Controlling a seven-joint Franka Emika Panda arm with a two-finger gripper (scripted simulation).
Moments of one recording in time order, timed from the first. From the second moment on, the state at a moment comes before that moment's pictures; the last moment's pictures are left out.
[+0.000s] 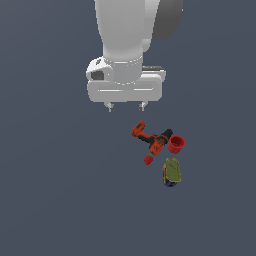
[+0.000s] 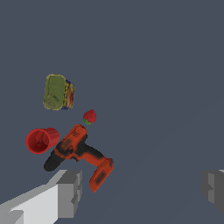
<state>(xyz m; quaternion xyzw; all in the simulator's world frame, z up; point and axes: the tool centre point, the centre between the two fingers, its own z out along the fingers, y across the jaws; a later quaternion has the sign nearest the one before) -0.003 -0.005 0.323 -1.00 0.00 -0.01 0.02</state>
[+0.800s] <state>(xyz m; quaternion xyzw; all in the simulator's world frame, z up) -0.005 -0.038 0.315 -1.00 0.02 0.01 0.01</state>
